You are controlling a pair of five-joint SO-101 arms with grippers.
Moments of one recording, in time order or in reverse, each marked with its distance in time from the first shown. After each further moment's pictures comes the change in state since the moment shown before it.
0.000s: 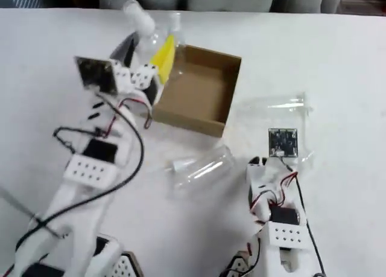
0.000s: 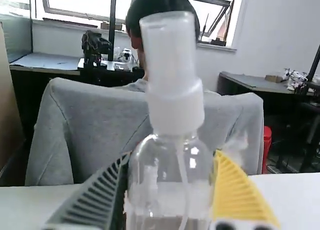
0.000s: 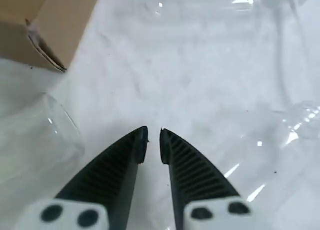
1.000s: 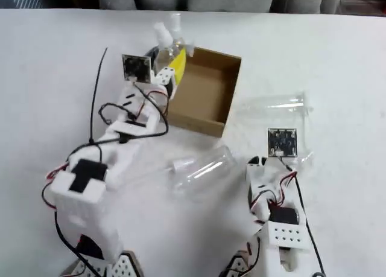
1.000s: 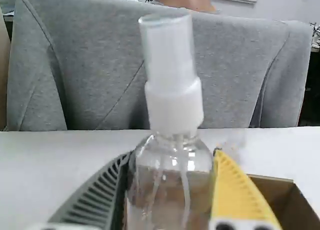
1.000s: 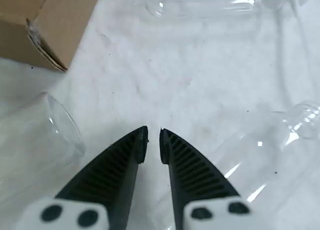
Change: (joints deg) left arm -1.6 55.5 -17.4 -30.9 0.0; right arm -0.1 0.0 0.7 0.0 0.0
